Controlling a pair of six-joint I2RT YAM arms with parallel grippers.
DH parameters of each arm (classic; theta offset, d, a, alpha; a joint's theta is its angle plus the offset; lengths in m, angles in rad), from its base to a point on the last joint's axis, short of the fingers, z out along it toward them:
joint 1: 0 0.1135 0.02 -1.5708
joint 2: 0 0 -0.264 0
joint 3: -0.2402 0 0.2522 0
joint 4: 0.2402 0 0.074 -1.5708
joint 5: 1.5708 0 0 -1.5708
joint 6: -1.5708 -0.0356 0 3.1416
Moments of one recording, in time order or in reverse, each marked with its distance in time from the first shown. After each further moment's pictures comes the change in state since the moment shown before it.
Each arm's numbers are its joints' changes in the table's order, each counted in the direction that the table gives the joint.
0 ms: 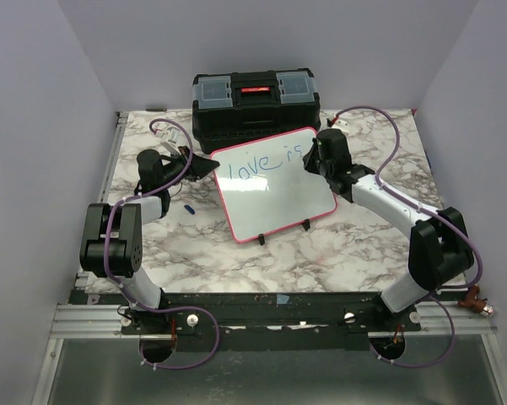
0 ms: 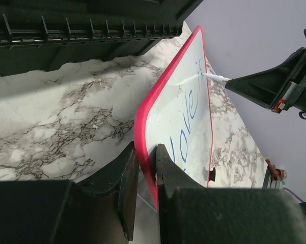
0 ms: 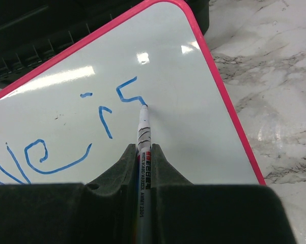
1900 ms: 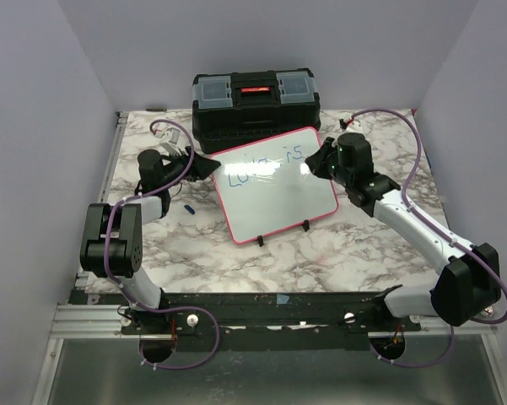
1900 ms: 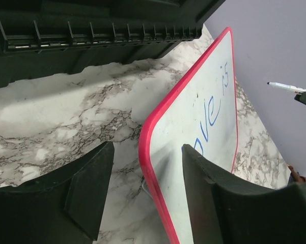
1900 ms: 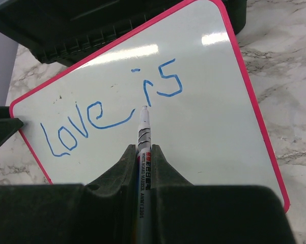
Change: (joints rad) left arm 0.001 0.000 0.000 0.024 -0.050 -0.067; right arm -0.006 -0.255 0.087 0.066 -0.163 -0.006
